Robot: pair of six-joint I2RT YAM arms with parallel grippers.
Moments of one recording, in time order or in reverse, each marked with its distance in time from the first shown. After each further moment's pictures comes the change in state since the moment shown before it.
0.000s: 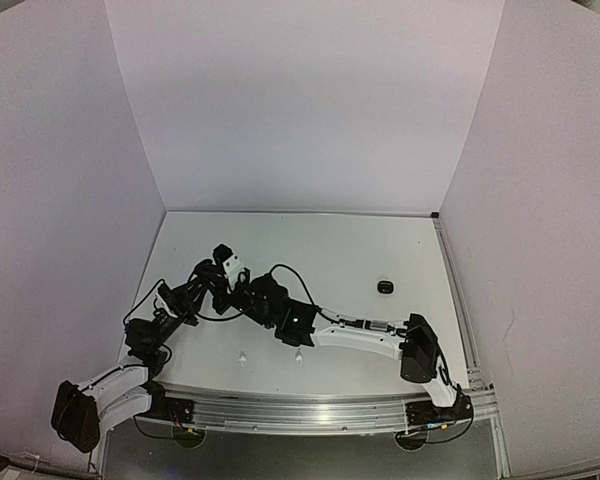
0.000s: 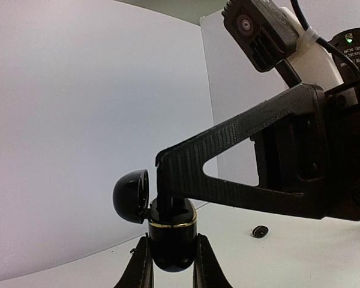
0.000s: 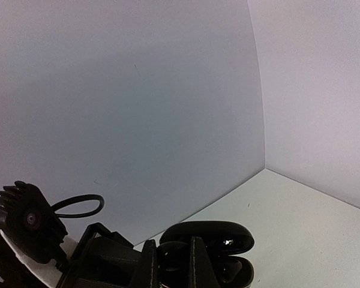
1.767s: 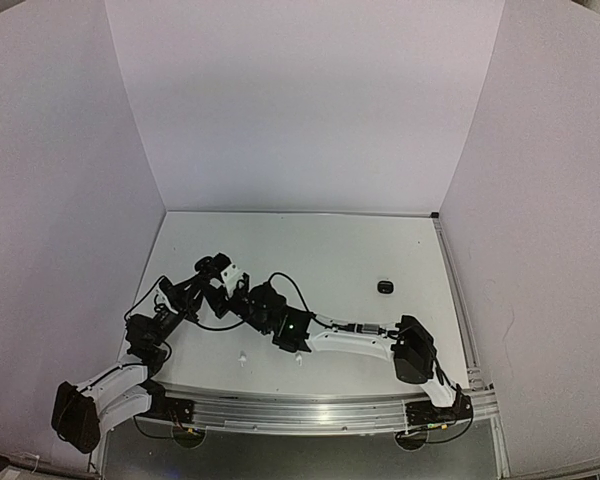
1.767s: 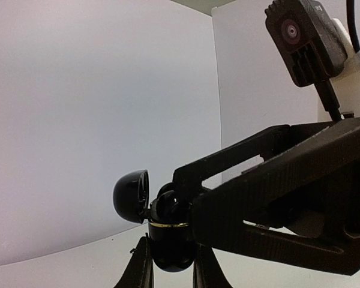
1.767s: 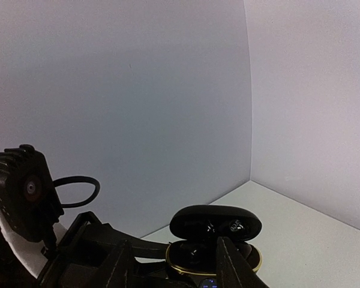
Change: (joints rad) left arm 0.000 -0.006 0.029 -0.093 -0.029 -0.022; right arm 0.008 0.028 -0.053 0.131 0.054 -0.111
